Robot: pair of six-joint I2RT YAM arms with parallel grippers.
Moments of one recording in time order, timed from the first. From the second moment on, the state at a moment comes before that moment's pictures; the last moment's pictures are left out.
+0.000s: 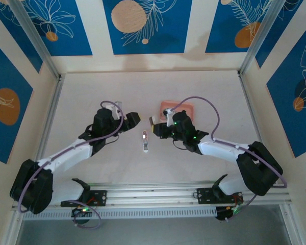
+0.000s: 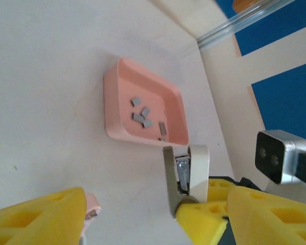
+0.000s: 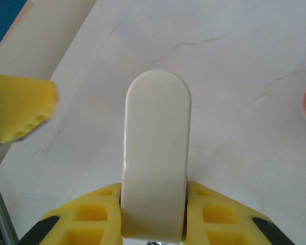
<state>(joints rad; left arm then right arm) -0.52 1.19 0.63 0.19 0.28 -0.83 0.66 1.36 0.64 0.22 -0.23 0.54</state>
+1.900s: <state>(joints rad) -0.54 1.24 0.61 0.37 1.00 0.25 0.52 1.33 0.86 -0.27 -1.05 -0.63</state>
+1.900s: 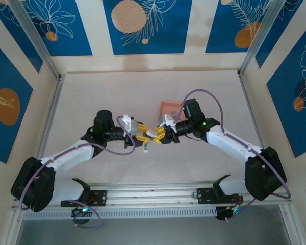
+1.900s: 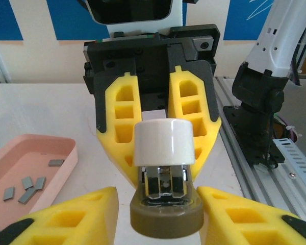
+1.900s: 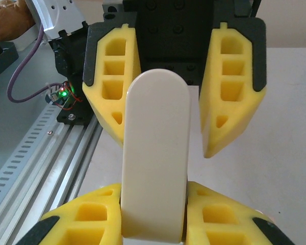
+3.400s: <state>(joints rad) -0.56 1.20 0.66 0.05 0.89 0.45 0.64 1.30 0.87 -0.18 -0.88 -0.49</state>
